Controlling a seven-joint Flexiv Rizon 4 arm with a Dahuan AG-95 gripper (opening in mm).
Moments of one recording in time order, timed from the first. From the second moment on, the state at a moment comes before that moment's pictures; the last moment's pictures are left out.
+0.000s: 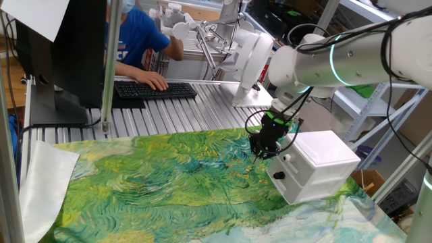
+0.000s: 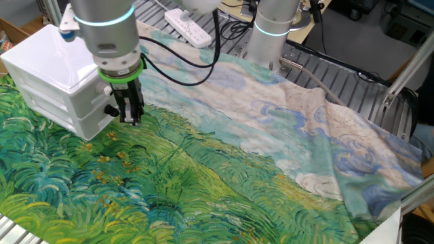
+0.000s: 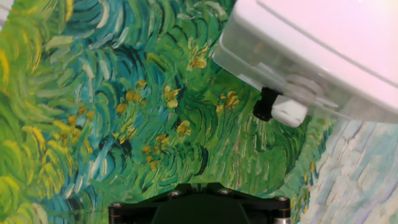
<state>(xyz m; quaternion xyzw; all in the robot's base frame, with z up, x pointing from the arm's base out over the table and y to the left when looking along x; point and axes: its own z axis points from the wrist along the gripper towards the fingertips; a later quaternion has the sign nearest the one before) 0.575 -0.126 0.116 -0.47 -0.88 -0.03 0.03</state>
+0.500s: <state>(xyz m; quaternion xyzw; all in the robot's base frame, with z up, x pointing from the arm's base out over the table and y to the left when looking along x) 0.572 -0.126 0.117 -0.46 -0.88 -0.03 0.03</state>
